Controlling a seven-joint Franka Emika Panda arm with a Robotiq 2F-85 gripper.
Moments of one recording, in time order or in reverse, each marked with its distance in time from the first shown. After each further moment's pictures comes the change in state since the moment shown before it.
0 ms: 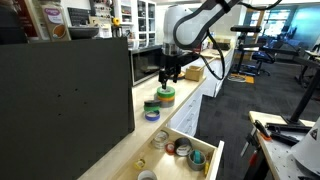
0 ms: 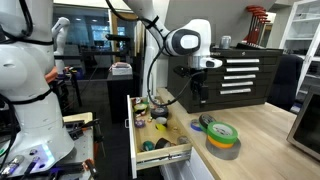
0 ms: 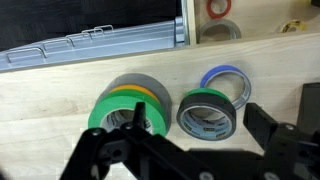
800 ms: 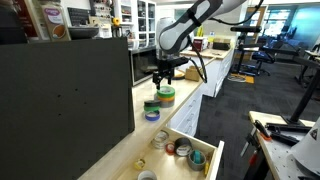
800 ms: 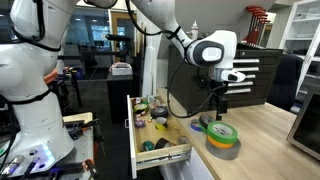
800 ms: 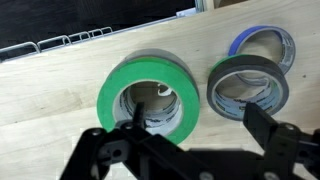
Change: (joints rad) arm -0.074 0.253 -0.019 0.298 0.110 -0.092 -0.065
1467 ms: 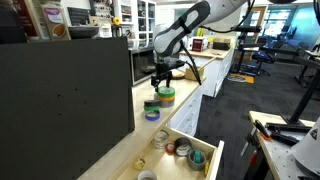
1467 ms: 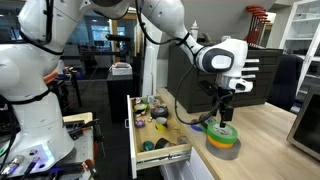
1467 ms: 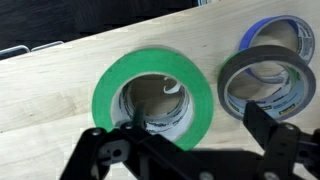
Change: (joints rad) arm -0.032 0.130 0.003 0.157 0.048 -0.093 -0.037
